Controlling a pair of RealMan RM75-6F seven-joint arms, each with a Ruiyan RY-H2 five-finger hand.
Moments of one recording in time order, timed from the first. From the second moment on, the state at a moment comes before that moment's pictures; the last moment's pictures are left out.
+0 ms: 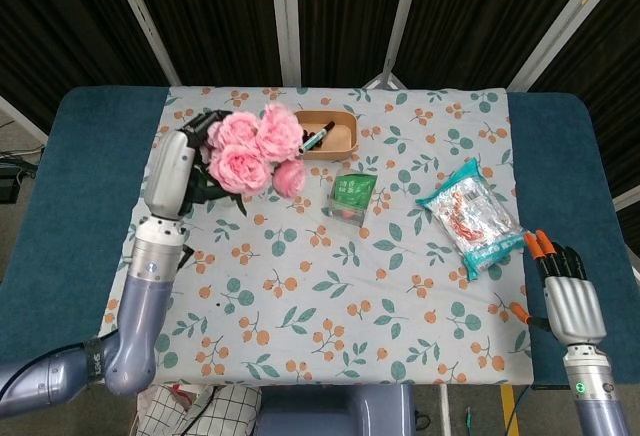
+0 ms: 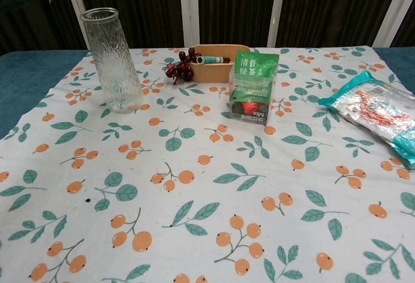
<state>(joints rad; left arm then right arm) -0.71 -1.47 -0.67 -1.93 1.12 1.28 0.13 0.14 -1.22 0.09 -1.58 -1.38 1.36 -0.12</state>
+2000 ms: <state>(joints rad) -0.83 -1.58 -0.50 -1.09 1.24 1.11 -0.85 0.15 -1.24 0.13 -1.49 -1.30 1.35 -0.08</state>
